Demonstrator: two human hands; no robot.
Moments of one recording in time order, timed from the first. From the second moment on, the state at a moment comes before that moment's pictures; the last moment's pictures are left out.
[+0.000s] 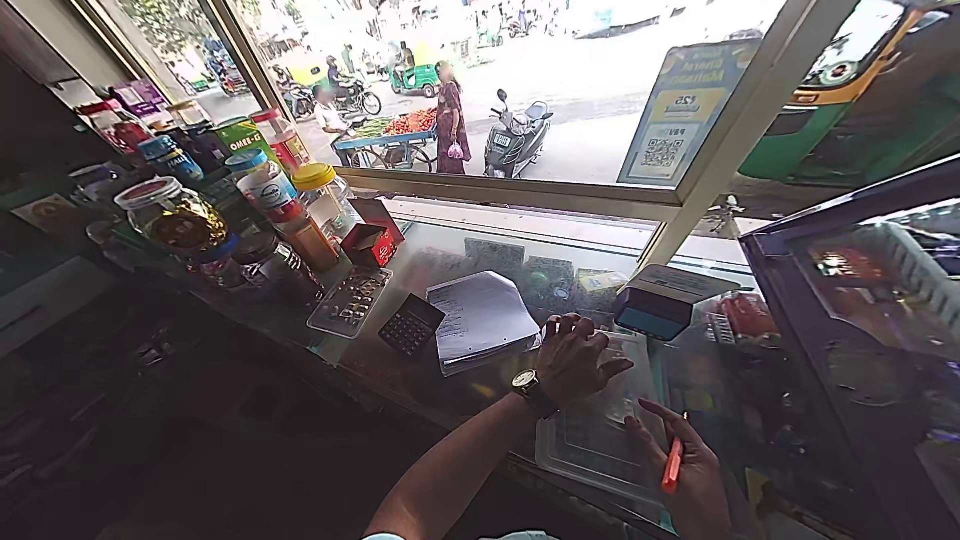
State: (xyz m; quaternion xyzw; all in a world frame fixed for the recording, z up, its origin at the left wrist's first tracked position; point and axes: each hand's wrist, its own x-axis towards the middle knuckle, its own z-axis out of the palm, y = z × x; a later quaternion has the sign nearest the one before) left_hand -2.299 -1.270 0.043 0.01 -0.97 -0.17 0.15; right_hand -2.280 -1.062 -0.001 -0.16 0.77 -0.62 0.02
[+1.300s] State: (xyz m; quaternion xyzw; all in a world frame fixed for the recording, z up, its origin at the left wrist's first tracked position) left_hand -2.299 -1.273 0.038 0.00 -0.96 -0.20 0.18; right_hand -2.282 -1.061 -0.003 -0.17 0.78 -0.60 0.02
